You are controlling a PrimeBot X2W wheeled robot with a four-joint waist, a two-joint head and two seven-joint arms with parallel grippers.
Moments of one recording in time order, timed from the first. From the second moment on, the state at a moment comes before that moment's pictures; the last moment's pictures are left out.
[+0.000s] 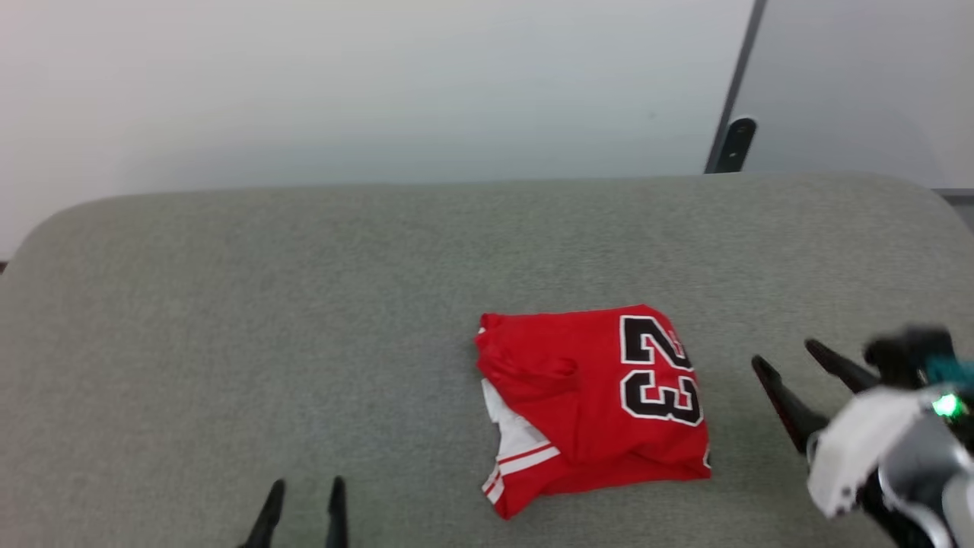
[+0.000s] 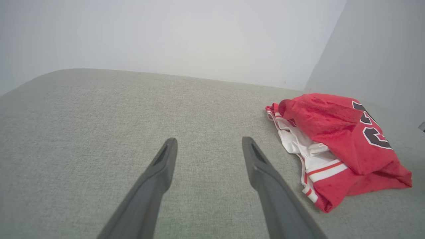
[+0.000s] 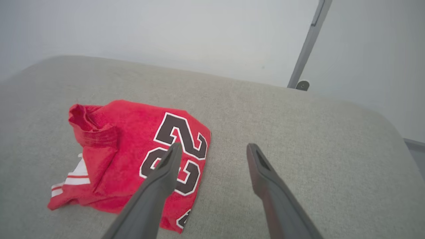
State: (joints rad) left arm 0.21 0.08 -0.05 0.06 -0.22 -0.03 -0.26; right arm -0.15 -0.38 0.19 0.01 0.44 0.13 0.29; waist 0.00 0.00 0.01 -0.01
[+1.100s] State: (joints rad) left arm -0.11 0.05 -0.18 0.13 -0.25 -0.04 -0.26; right arm -0.57 -0.50 0.45 0.34 0.65 0.13 0.83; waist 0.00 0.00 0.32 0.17
